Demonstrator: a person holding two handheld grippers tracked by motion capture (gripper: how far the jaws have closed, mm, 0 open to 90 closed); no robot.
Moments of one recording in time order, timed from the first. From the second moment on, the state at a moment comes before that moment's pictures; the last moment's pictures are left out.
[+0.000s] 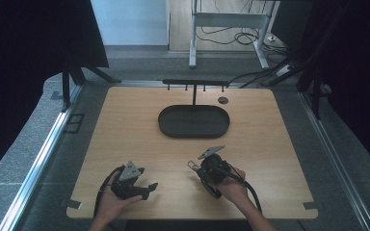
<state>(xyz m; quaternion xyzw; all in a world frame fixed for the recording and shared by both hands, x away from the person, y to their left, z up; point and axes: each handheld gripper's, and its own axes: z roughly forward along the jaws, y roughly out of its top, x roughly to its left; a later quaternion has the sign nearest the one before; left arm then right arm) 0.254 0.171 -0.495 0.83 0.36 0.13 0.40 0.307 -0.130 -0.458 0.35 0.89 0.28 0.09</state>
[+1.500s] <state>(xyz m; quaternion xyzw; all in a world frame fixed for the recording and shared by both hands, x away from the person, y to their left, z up) 0.254 0.168 -0.496 0.83 0.36 0.13 0.40 0.299 -0.169 -0.416 0.39 0.81 0.41 0.15</state>
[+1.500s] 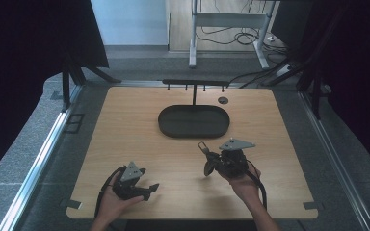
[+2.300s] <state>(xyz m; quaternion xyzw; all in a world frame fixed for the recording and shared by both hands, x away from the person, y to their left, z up) 0.254 0.169 -0.496 0.83 0.36 0.13 0.40 0.308 -0.181 -0.403 0.40 0.79 0.42 0.17</state>
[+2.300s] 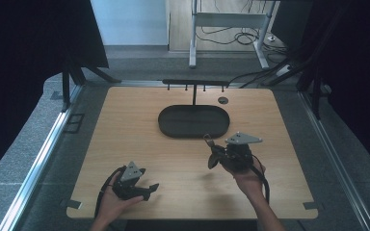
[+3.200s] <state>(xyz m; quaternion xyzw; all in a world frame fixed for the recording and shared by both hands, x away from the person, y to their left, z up) 0.254 0.170 -0.496 0.83 0.36 0.13 0.40 0.336 -0.186 -0.394 0.43 0.77 0.43 0.20</state>
